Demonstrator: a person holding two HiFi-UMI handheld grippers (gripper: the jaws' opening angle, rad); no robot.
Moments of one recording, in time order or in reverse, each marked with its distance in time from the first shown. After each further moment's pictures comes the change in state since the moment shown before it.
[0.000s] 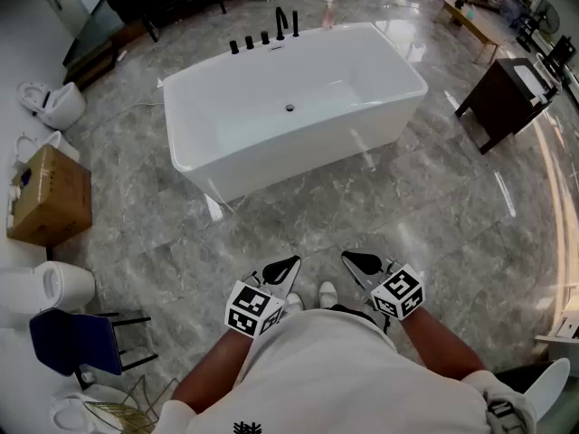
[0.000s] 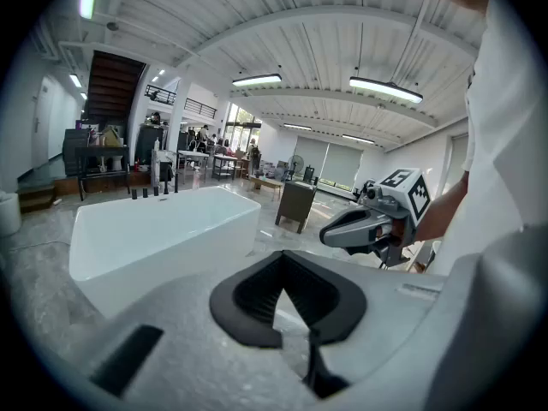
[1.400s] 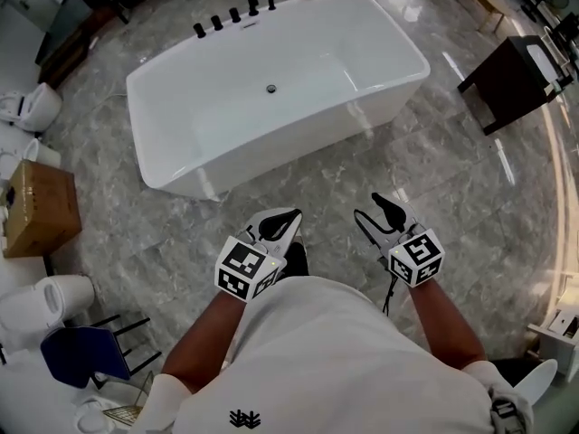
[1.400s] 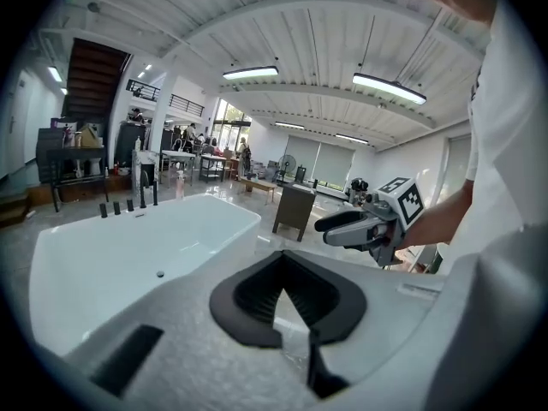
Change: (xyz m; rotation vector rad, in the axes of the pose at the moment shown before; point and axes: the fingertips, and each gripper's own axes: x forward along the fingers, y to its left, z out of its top) left arm 0.208 0.118 0.135 0.040 0.006 -0.080; right arm 0.033 -0.284 0.073 0.051 -0.073 -0.211
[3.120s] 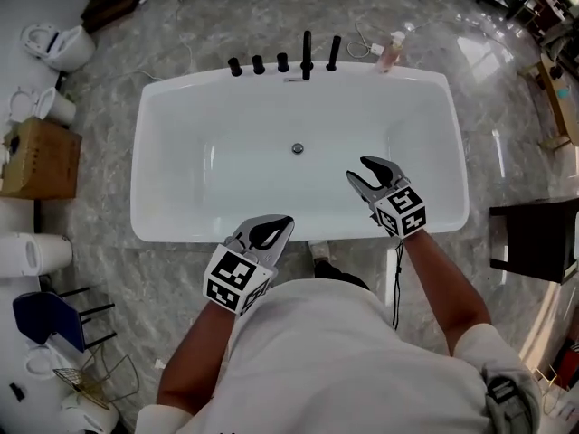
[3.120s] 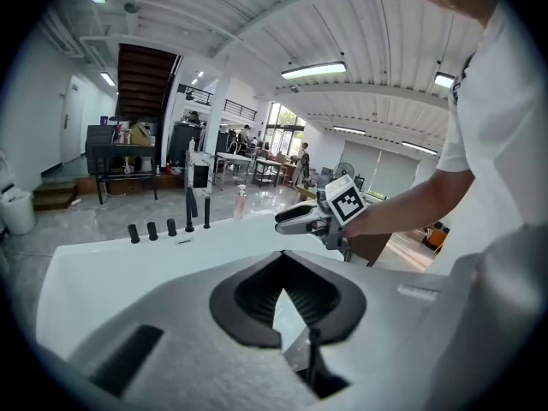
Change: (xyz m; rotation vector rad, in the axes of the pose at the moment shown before) left arm 0.217 0.373 0.221 -0.188 -0.037 0.316; right arm 0.466 -0.358 0.233 -0.292 0.148 0.335
